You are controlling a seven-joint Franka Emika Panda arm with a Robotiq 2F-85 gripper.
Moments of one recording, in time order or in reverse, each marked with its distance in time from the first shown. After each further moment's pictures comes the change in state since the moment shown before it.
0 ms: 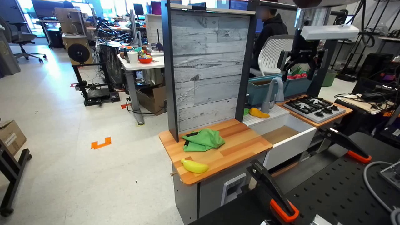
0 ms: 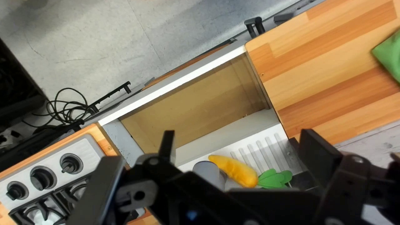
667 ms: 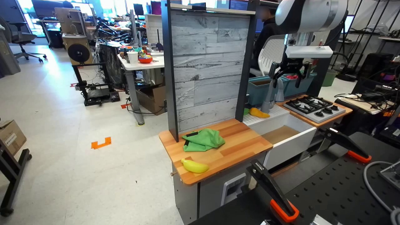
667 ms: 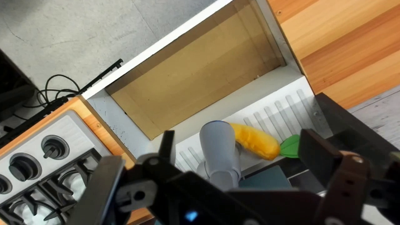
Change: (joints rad) arm -0.043 0.279 0.000 0.309 0.078 0.018 0.000
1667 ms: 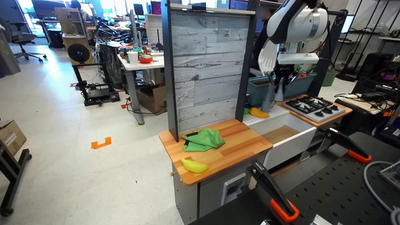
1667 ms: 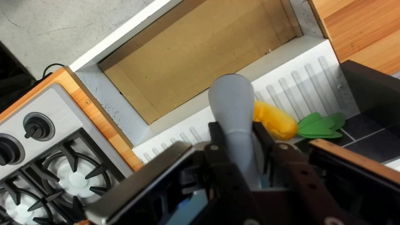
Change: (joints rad) arm -0.033 0.230 0.000 0.344 0.005 -0.124 -0.001
